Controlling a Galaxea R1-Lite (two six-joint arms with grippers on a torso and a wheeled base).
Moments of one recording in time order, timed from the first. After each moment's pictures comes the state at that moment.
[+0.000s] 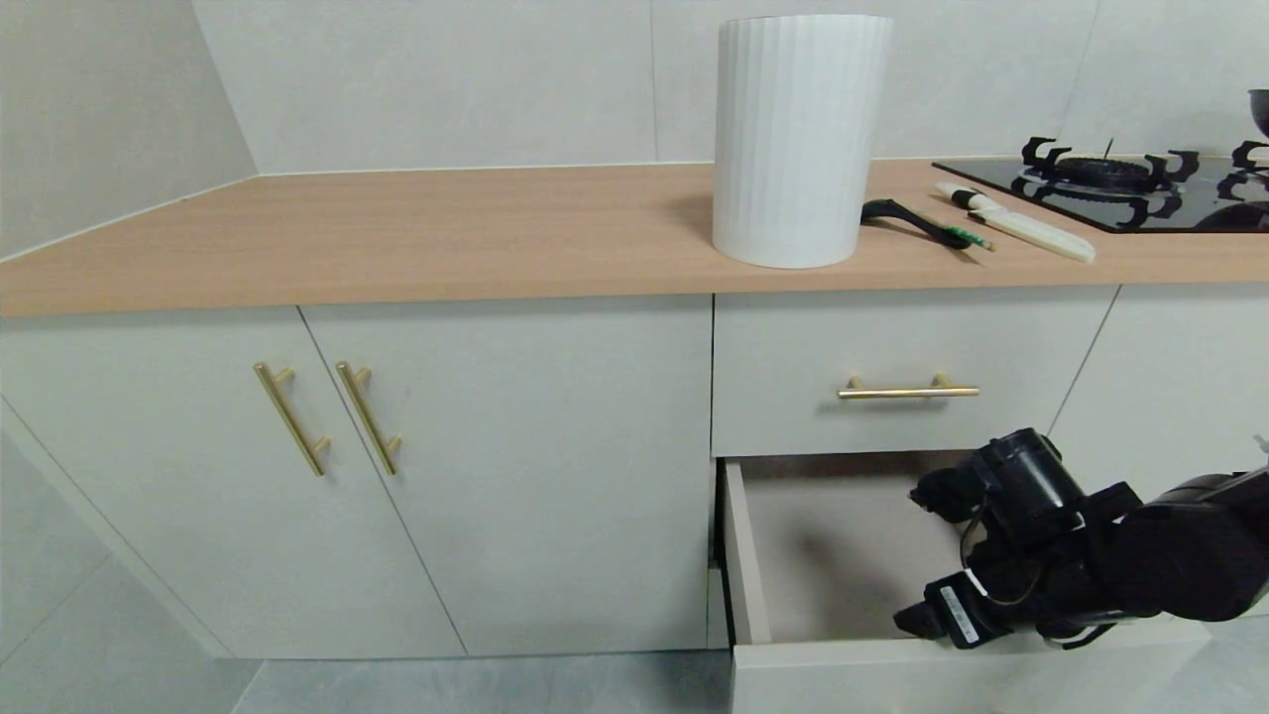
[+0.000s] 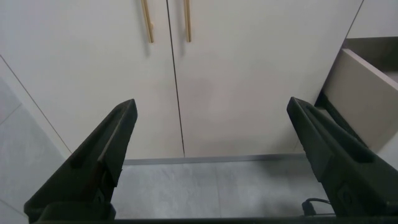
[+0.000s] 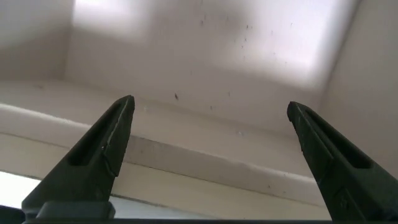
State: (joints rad) left arm 0.00 0.00 0.00 0.00 -0.01 0.00; right arm 0.39 1.85 -0.74 -0.06 -0.11 0.02
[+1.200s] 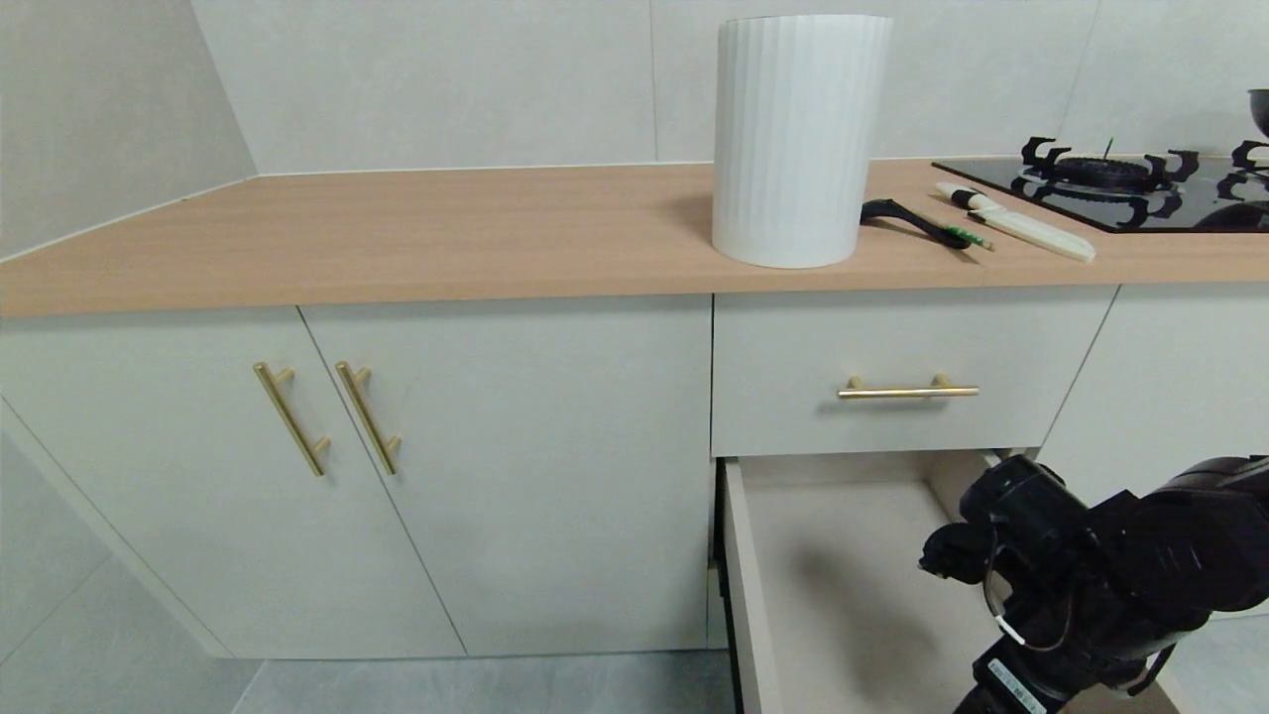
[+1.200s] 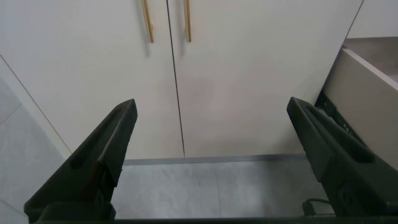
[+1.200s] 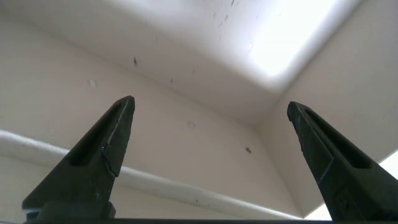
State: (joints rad) left arm 0.00 0.00 0.00 0.00 -0.01 0.00; right arm 0.42 1.81 -0.78 0.30 -0.13 -0.12
